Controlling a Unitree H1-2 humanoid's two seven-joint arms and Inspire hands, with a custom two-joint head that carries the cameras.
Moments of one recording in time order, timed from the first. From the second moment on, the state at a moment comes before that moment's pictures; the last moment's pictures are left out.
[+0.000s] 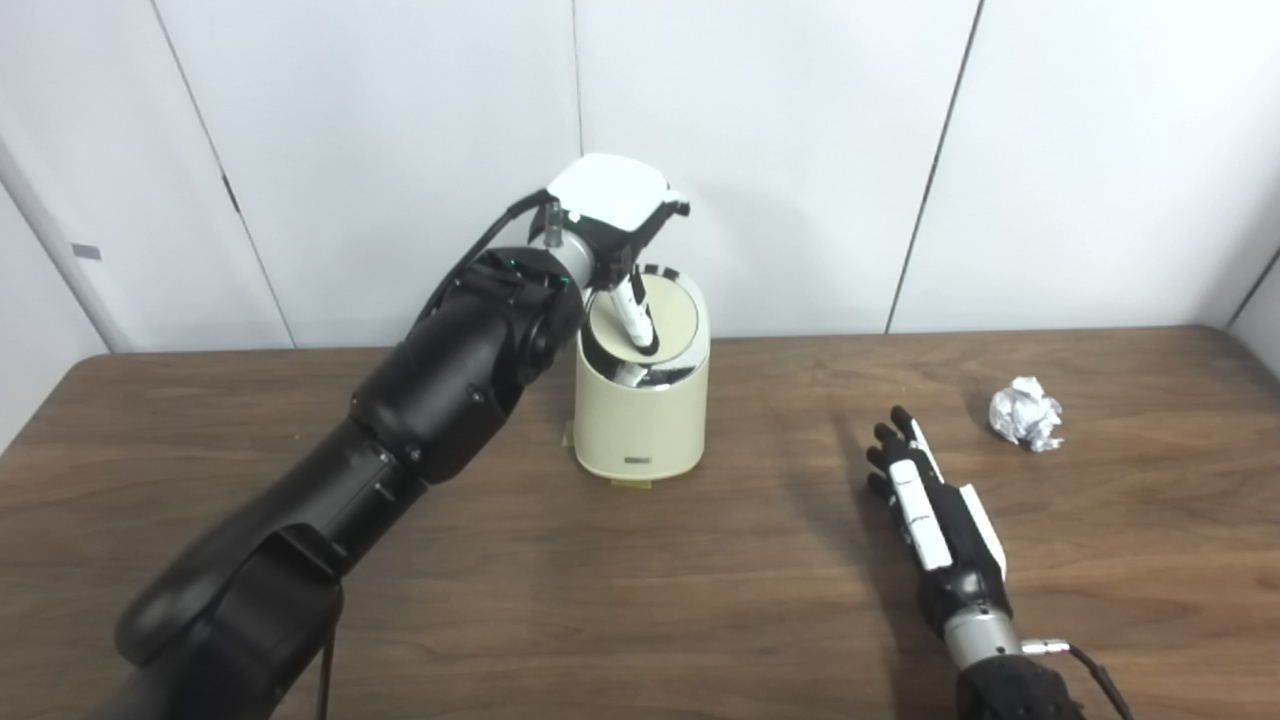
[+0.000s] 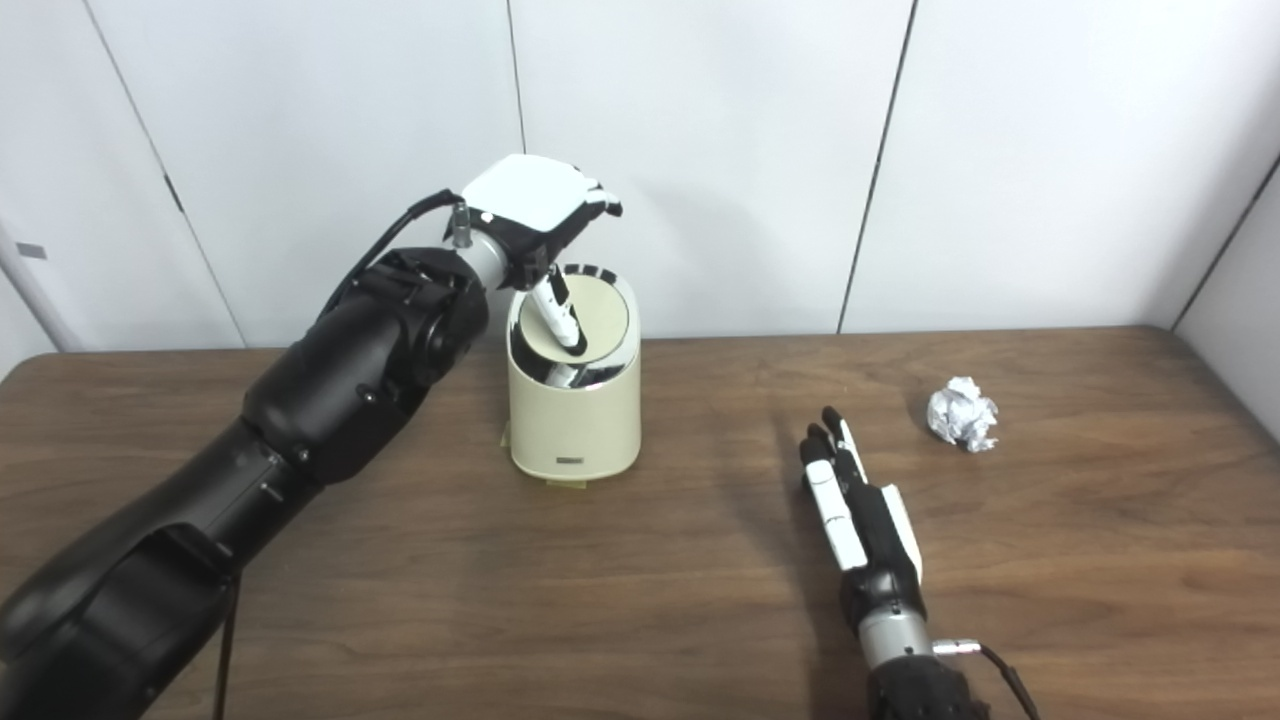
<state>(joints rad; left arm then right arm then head) -1.02 0.27 -0.63 0.32 1.00 0.25 -0.42 -0.07 -0.05 -0.02 -0.10 -0.02 0.19 -0.04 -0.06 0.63</state>
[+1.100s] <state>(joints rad) -0.89 0.25 -0.19 0.16 0.59 0.33 -0.34 -0.08 -0.04 -0.02 -0.10 0.01 0.18 -0.03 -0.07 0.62</state>
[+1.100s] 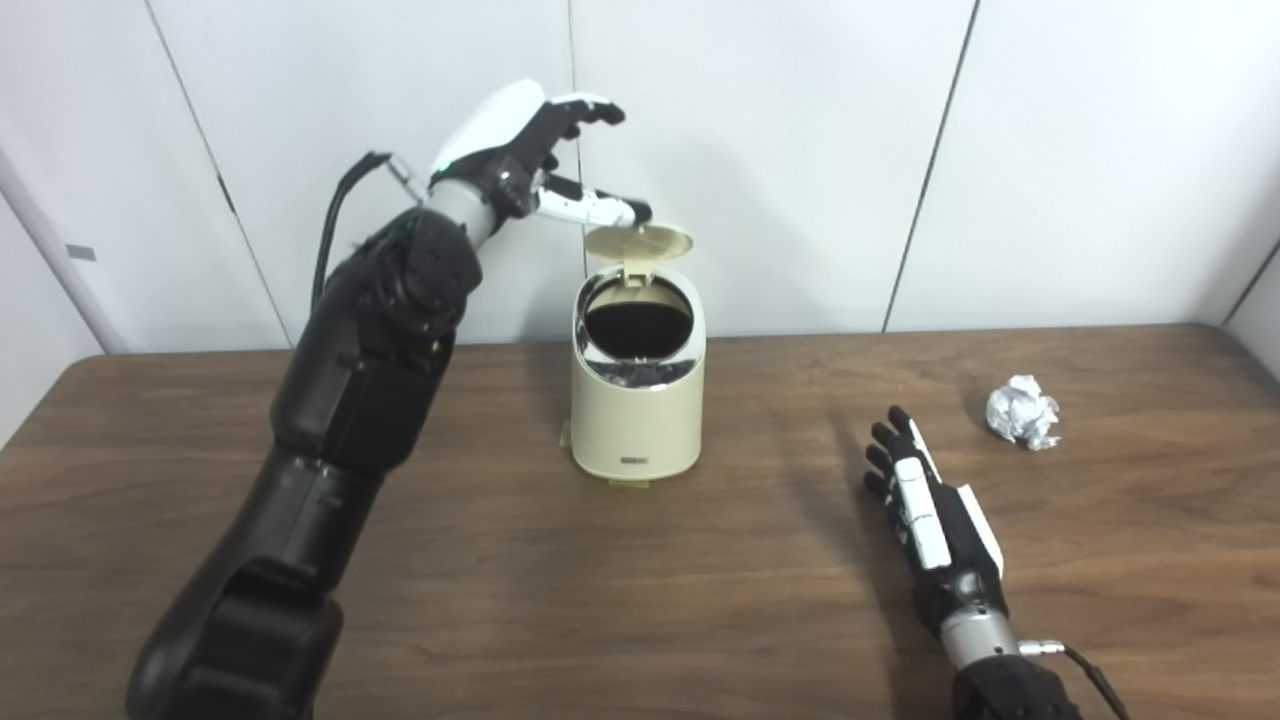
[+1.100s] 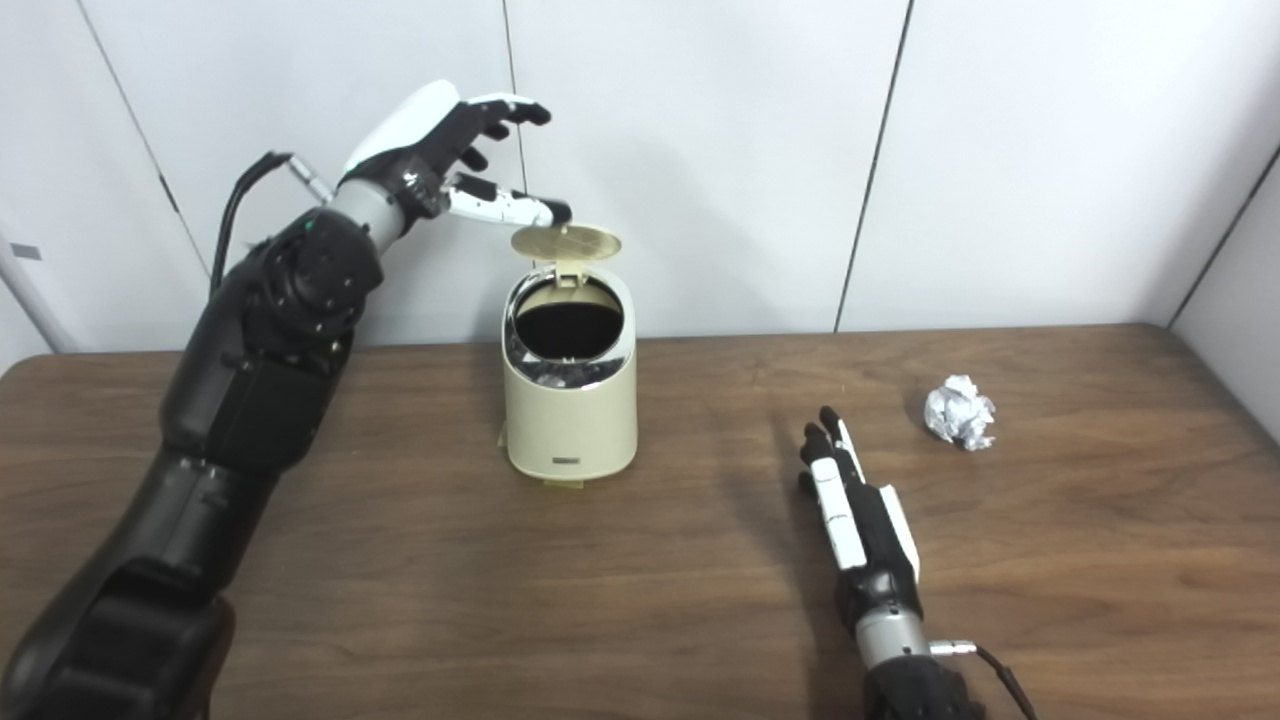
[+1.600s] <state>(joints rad) -0.55 0.20 0.04 -0.08 0.26 0.37 -0.27 -0.08 -0.04 -0.05 -0.10 0.06 0.19 -0.03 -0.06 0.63</state>
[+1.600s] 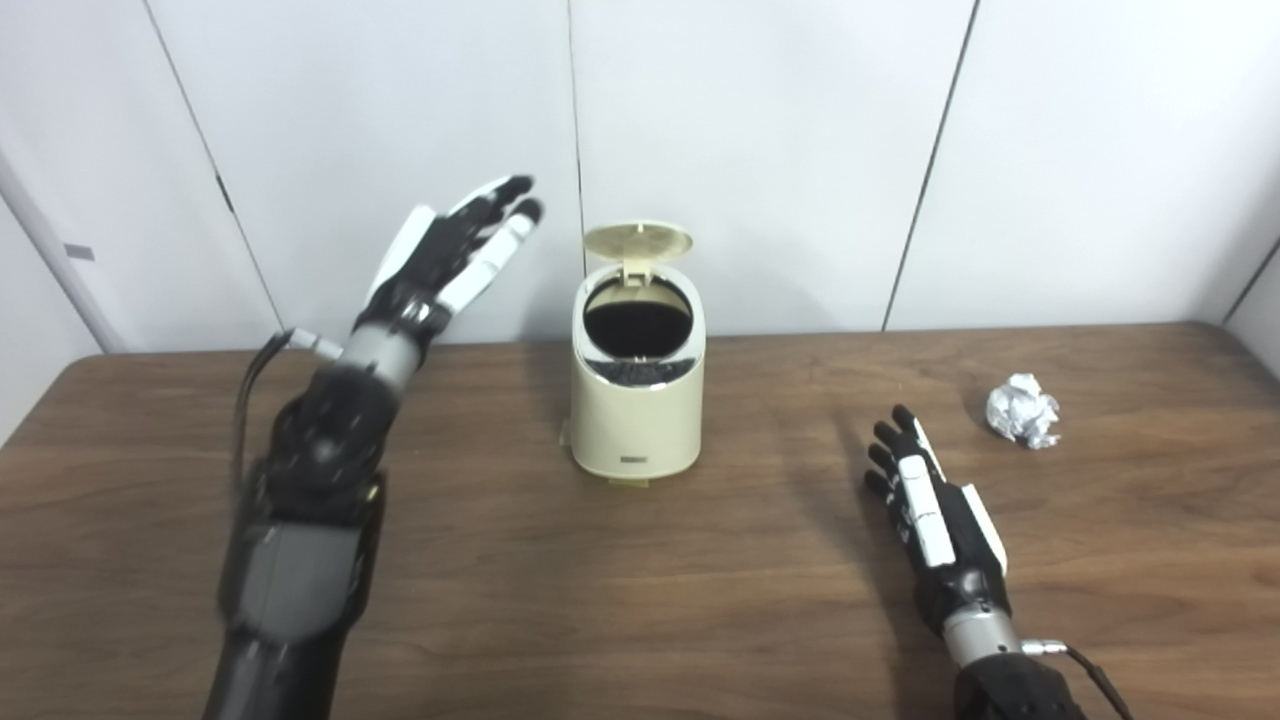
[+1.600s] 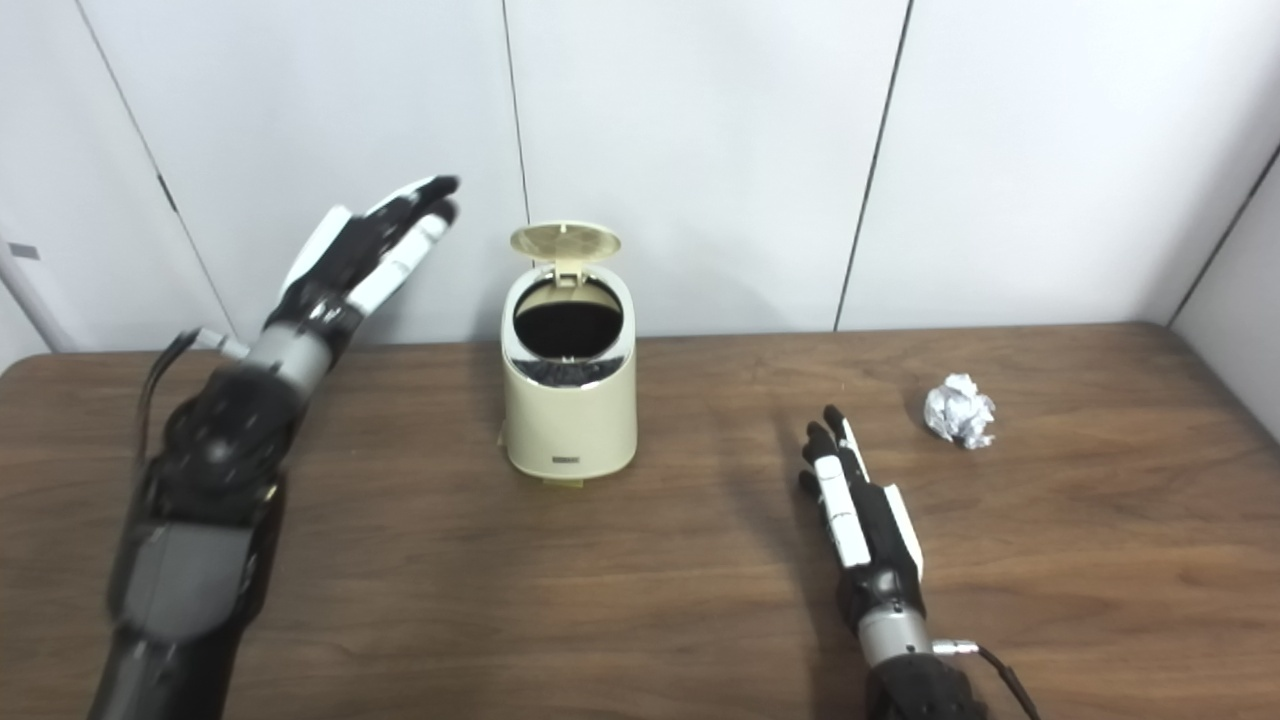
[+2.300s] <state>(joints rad) -0.18 0.12 0.12 -0.24 0.06 0.40 -0.15 -0.12 -0.16 -0.08 -0.16 0.05 0.24 0.00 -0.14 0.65</state>
